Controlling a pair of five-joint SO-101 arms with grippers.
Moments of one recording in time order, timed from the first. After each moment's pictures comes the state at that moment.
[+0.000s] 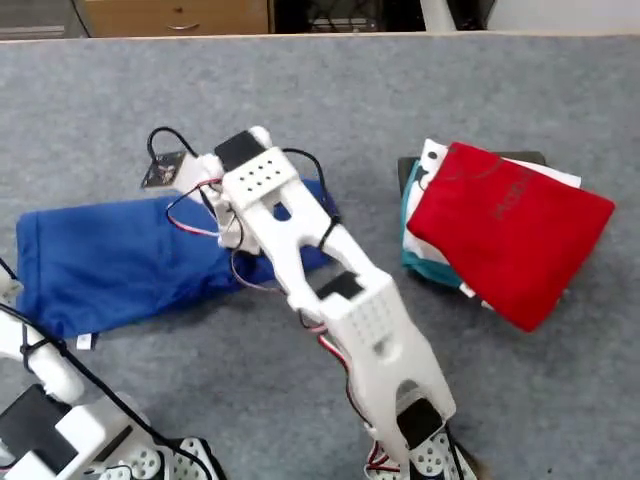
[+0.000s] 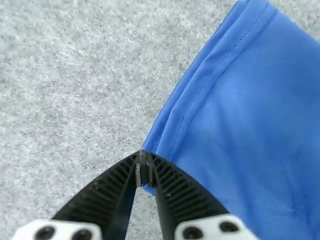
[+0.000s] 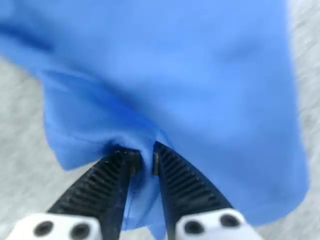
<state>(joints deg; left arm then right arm) -54.0 -13.9 28.9 64.0 -5.1 -36.2 52.4 -50.9 97.2 40.0</state>
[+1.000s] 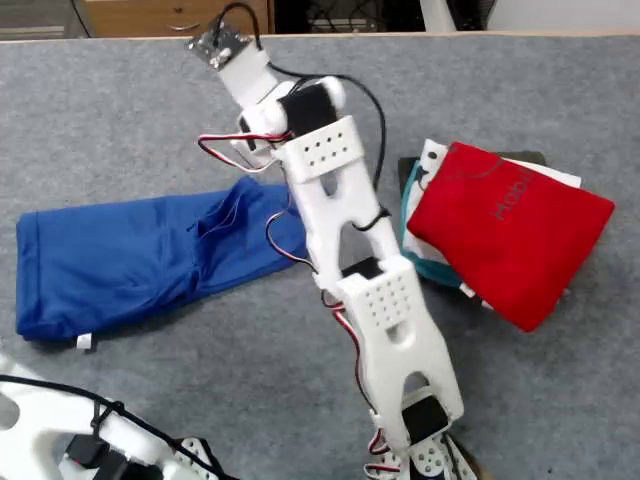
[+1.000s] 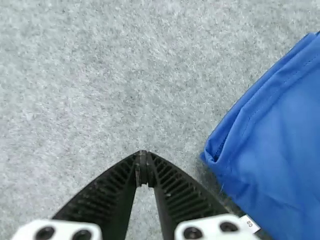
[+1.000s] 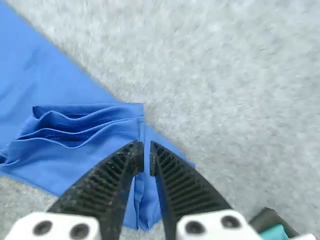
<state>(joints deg) -67.7 -44.5 52.0 56.7 -8.5 -27.2 48.4 -79.8 100.9 20.4</state>
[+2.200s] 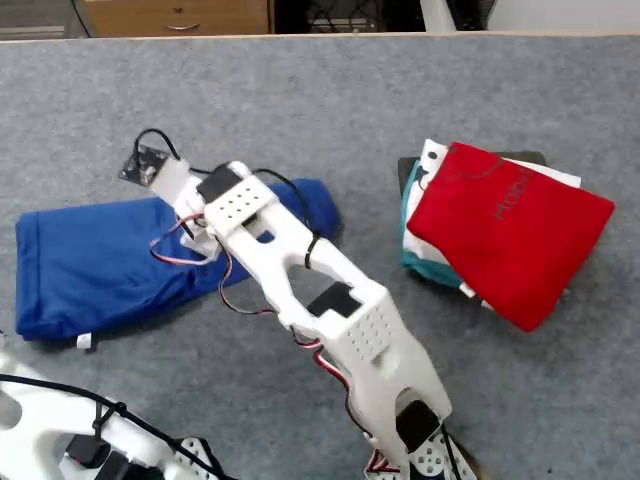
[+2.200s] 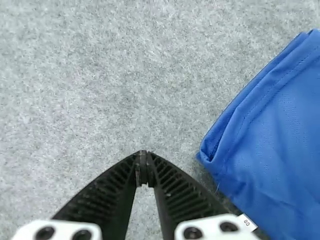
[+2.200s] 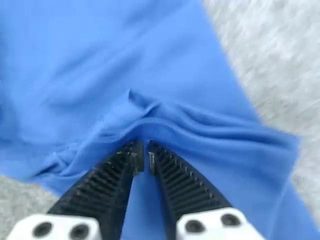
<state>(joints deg) -66.8 -44.9 52.2 56.7 -8.5 -41.7 43.3 -29.7 68.8 23.5</state>
